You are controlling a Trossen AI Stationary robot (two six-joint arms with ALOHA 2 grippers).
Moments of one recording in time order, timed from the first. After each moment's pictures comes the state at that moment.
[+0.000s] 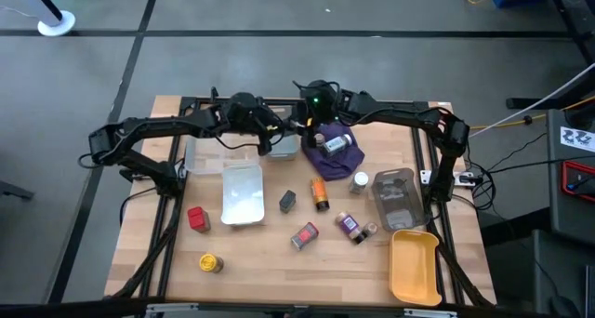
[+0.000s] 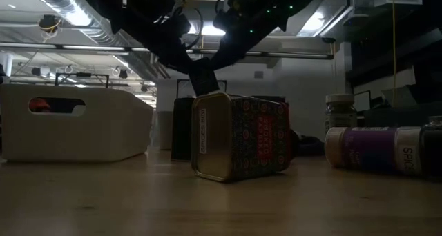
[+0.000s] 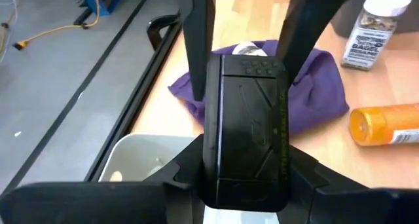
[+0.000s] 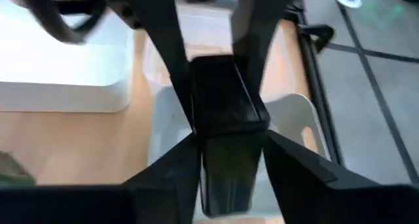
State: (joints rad) left arm 0.45 1.37 0.89 -0.09 0.07 0.26; right arm -0.37 1.86 1.56 -0.35 -0.21 -0.40
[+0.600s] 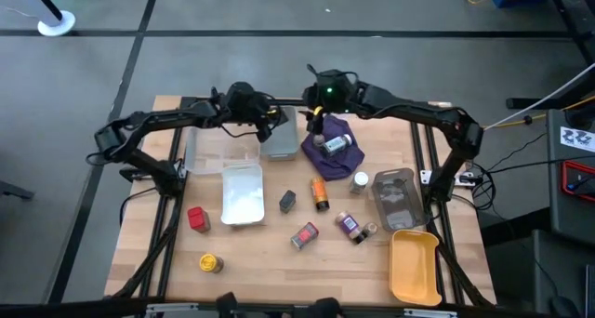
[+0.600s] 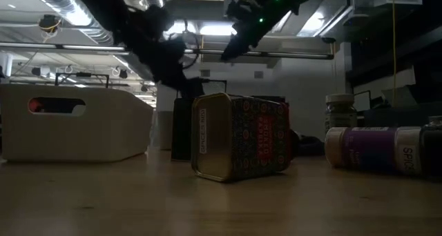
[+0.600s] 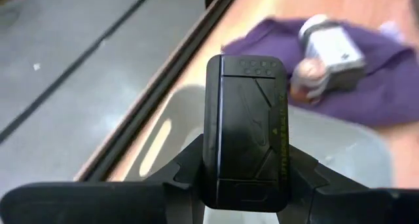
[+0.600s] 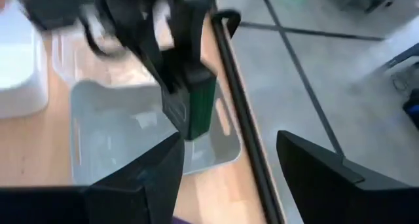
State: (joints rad) left arm 0.61 1.45 0.89 -0.10 0.07 0.15; right arm -0.41 1.74 1.56 -0.42 0.04 -0.37
